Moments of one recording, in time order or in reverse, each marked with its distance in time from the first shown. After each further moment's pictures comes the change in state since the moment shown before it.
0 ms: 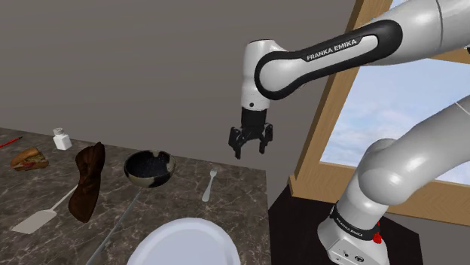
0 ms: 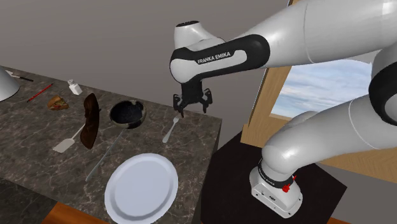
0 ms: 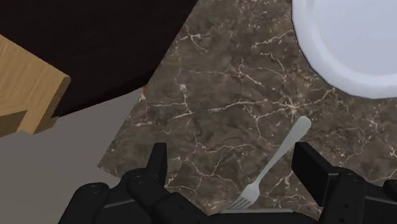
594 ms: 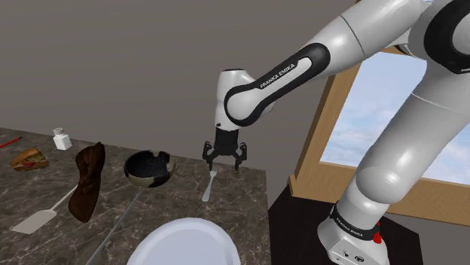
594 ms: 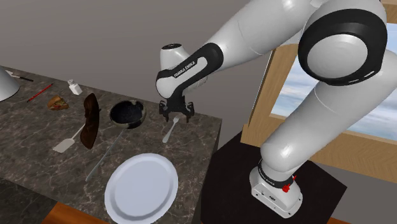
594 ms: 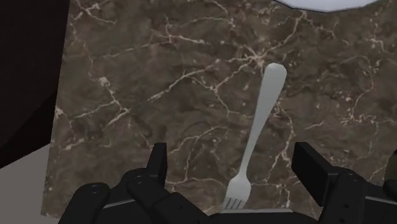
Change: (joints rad) arm -0.066 0.371 0.113 0.096 -0.027 0.317 0.373
